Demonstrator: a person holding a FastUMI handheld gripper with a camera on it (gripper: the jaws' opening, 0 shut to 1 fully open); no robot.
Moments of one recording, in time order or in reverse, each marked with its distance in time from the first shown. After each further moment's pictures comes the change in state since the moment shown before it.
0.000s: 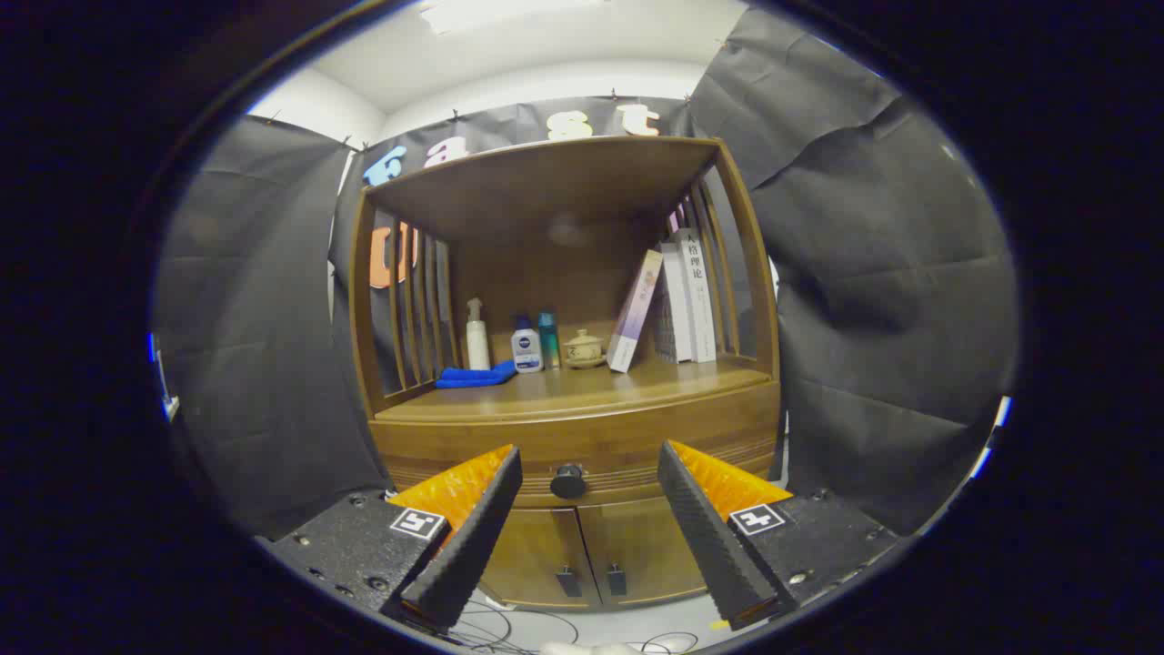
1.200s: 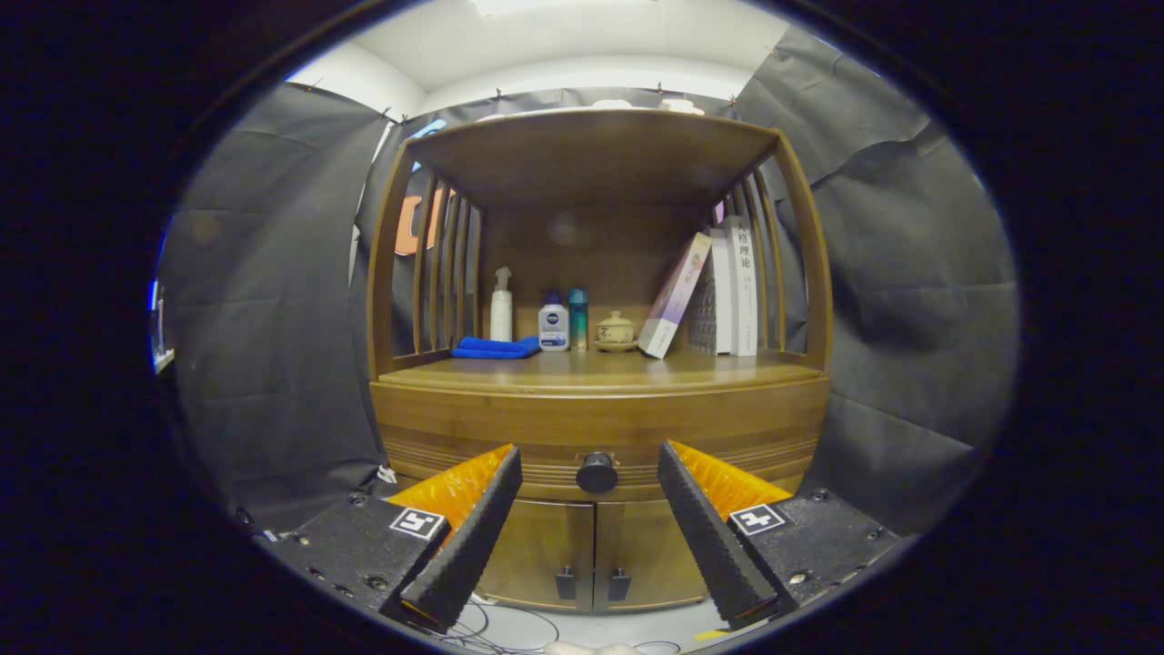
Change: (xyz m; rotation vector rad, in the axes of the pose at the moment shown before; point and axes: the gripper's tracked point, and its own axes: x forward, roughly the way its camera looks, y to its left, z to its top) arm 0.059 0.027 -0.045 -0.105 0.025 0.047
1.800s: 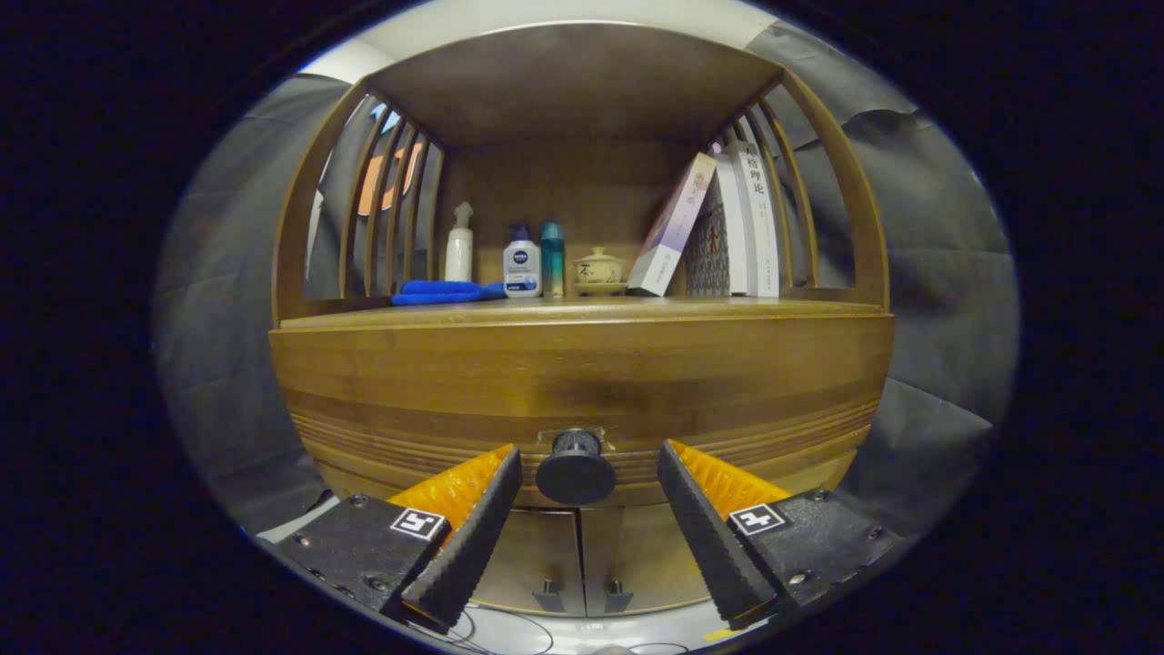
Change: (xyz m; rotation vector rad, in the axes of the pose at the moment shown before) arm 0.106 -0.022 -0.060 0.004 0.107 -0.073
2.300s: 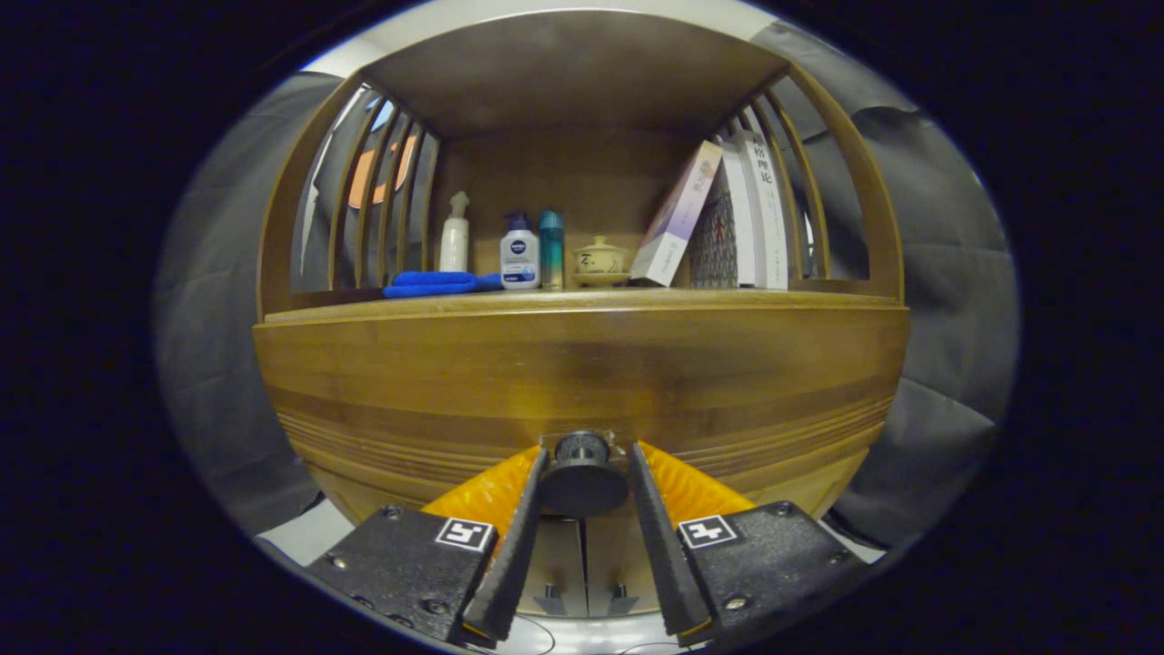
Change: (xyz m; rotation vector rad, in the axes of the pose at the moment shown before) arm 0.010 0.005 -0.004 0.009 0.019 -0.007
